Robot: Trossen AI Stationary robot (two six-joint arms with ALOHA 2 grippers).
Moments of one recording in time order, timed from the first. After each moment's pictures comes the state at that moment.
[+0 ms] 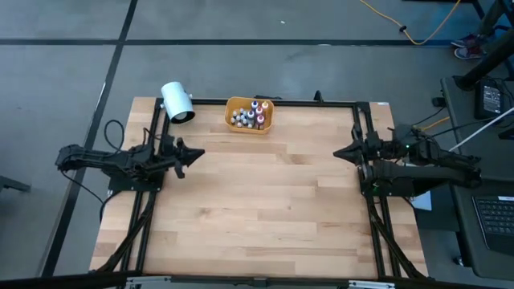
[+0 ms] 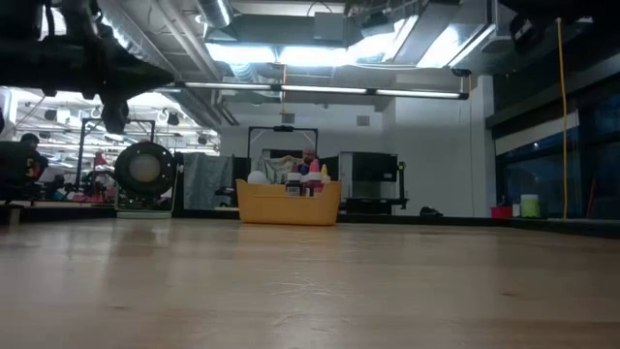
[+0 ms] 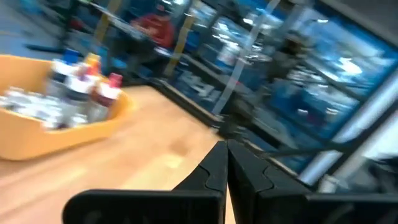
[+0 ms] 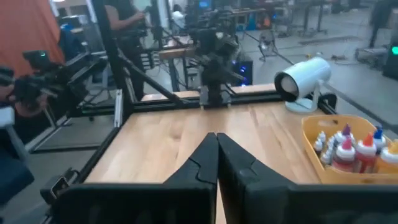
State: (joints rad) left arm -0.05 0.15 0.01 0.21 -0.36 -0.57; right arm -0.14 0.32 0.56 -0.32 -0.20 0.09
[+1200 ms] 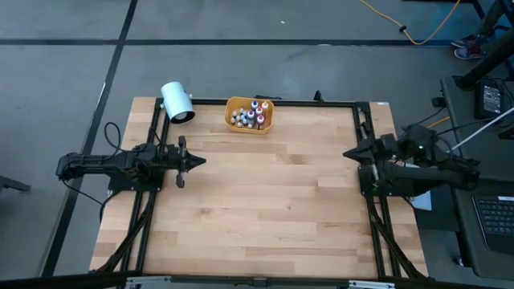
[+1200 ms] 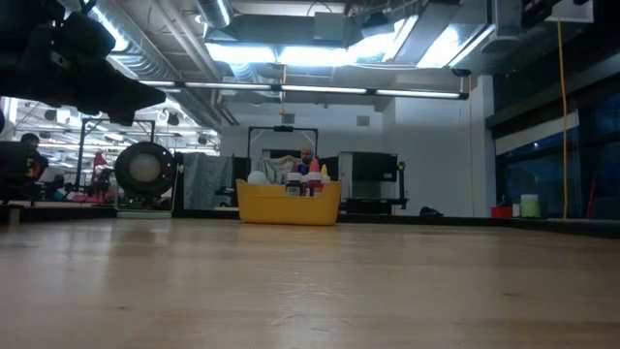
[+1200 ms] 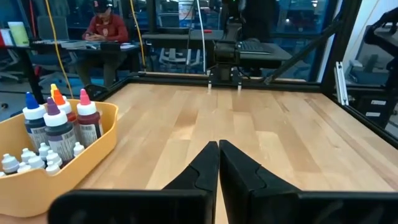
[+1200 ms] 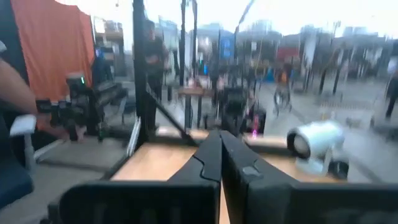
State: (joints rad) left arm 0.07 0.09 0.01 0.01 -0.05 -0.04; right arm -0.14 0.23 0.53 -0.20 -0.28 0.00
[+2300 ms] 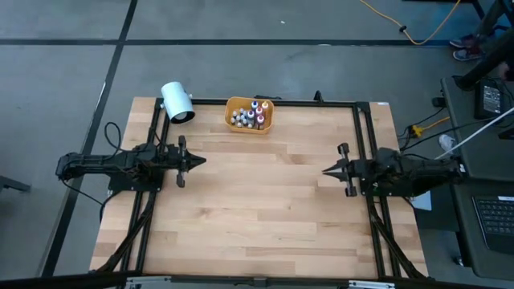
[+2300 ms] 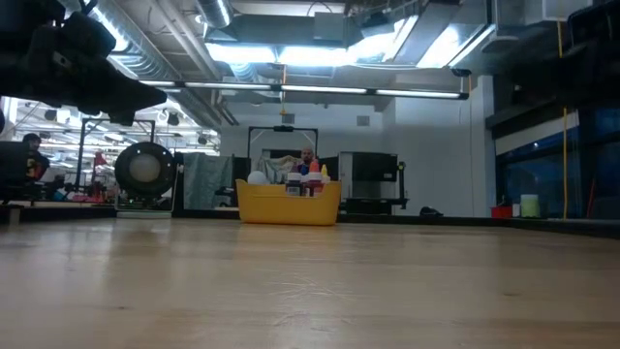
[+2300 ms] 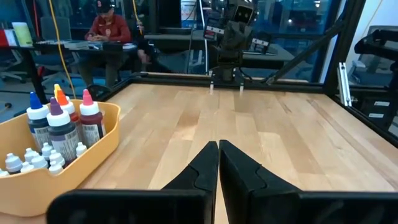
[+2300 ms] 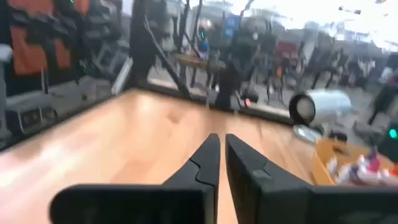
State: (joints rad) left arm 0.07 0.10 0.01 0.03 -0.06 -0.04; right arm 0.03 0.05 0.01 0.09 -0.12 -0.21
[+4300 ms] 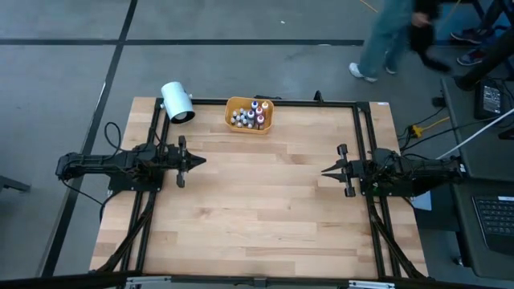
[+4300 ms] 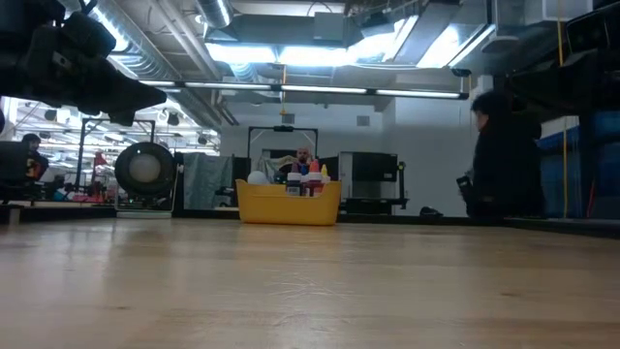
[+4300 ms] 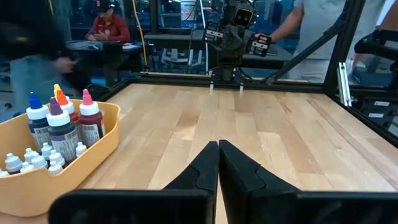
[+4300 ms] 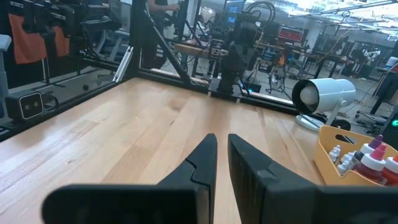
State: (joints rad) left arm 0.07 0.10 0.01 0.03 -0.06 -0.04; right arm 0.02 0.05 0.01 0.03 -0.10 -0.22
